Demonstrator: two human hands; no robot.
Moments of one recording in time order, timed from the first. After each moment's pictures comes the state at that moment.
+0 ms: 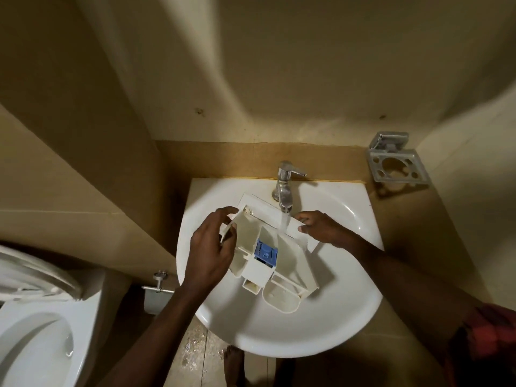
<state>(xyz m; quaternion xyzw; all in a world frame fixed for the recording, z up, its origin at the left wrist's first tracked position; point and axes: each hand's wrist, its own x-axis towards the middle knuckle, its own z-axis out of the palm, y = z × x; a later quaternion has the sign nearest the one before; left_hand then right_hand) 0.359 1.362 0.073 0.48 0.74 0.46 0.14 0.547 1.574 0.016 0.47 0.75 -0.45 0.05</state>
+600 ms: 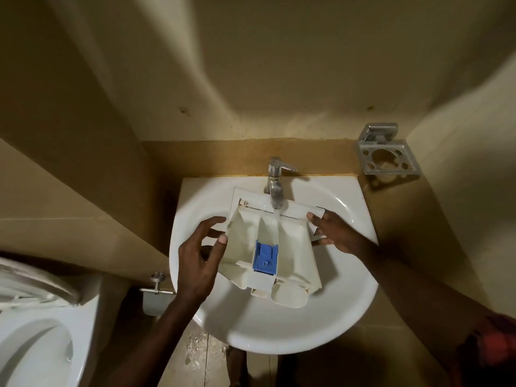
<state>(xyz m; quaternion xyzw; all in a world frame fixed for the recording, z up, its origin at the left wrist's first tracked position) 0.369 1.350 0.060 0.42 0.69 0.55 0.19 0.591 1.571 0.007 0.51 0.52 -0.67 -0.10</state>
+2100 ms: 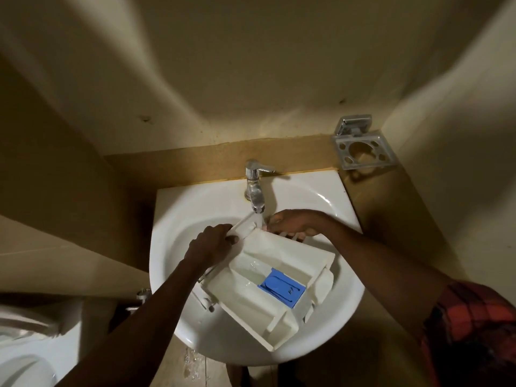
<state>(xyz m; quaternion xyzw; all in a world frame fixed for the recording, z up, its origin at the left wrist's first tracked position) 0.348 1.448 0.010 0.50 0.80 0.05 0.34 0.538 1.585 0.026 0.46 0.63 -0.59 0.23</state>
